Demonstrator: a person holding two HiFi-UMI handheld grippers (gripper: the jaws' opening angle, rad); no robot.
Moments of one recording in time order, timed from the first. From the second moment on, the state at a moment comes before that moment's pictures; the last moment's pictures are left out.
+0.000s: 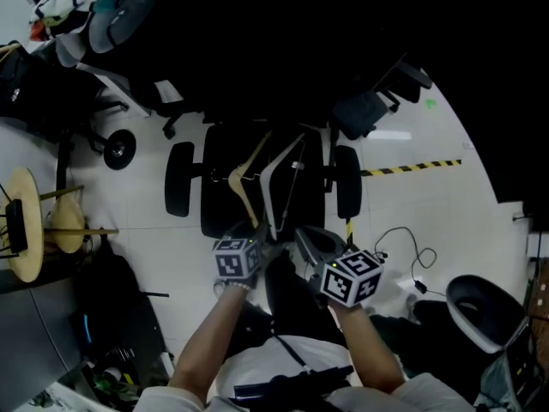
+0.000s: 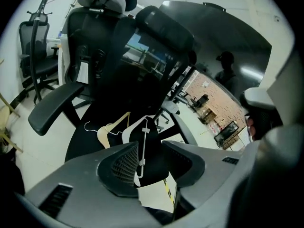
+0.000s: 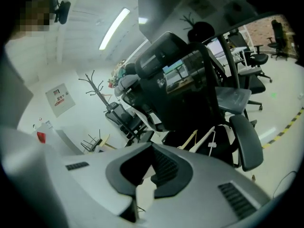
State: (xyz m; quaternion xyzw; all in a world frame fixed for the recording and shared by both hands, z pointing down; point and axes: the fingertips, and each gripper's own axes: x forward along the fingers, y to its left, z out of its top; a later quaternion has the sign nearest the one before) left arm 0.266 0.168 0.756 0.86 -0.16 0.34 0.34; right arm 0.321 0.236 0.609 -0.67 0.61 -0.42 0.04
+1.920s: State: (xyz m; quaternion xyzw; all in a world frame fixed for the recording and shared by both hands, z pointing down) left arm 0.348 0.104 0.989 0.78 -0.27 0.44 0.35; right arm 0.402 0.205 0.757 -0.61 0.61 -0.51 0.02
